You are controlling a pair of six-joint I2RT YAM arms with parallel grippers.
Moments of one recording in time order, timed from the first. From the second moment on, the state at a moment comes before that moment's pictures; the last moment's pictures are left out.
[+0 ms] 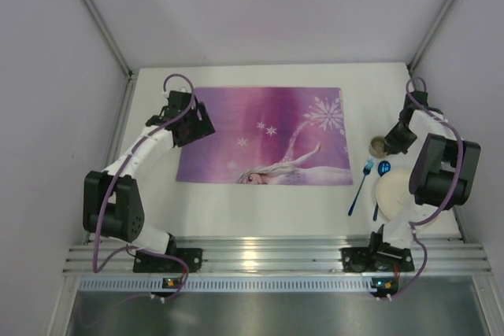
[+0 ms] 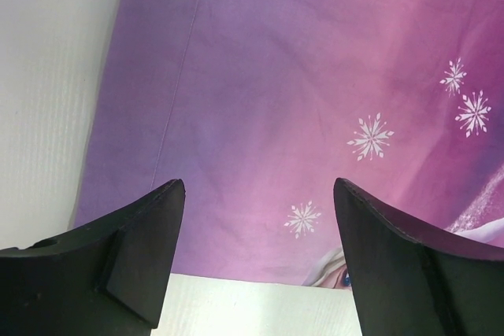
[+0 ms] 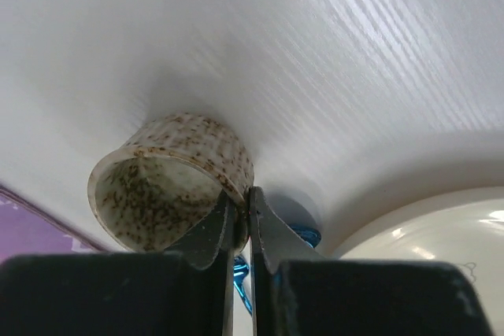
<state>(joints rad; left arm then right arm) -0.21 1.50 1.10 -0.48 -0.07 -0.56 -0.27 1.76 1.19 -0.69 0.09 0.50</state>
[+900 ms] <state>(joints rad) -0.23 1.54 1.23 -0.58 -0.07 -0.46 0.21 2.33 2.06 -0.89 0.18 0.60</state>
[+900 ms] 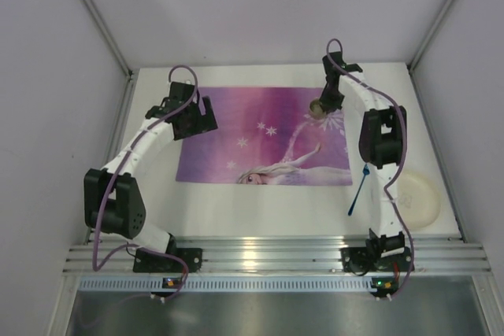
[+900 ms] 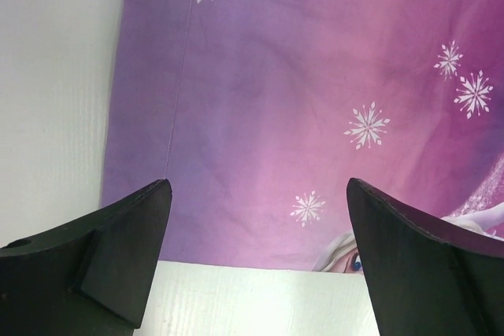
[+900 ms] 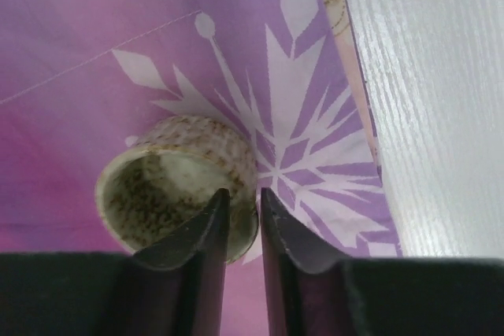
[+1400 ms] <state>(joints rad) -0.32 1.53 1.26 -0.61 -0.10 -0.40 0.17 2.13 1.89 -0.91 0.23 0.54</state>
